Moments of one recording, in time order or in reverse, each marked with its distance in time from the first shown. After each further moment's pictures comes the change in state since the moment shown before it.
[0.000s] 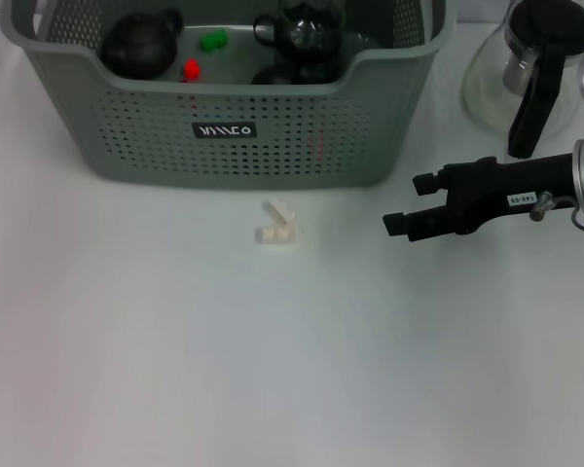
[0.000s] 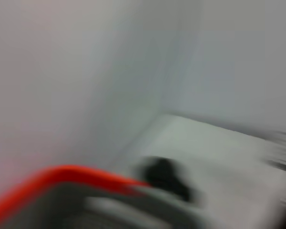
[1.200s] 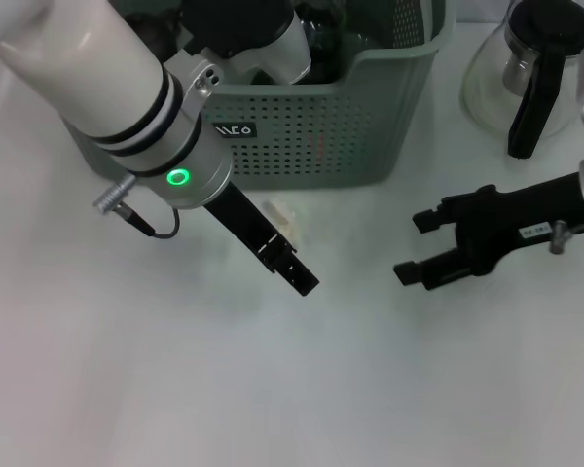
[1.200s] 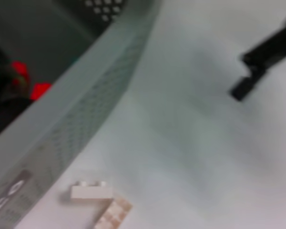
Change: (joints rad) left arm 0.211 -0.204 0.695 -0.021 0.367 -0.129 -0.463; right arm -0.003 -0.007 -0.051 -0.082 -0.074 -0.152 -0.016
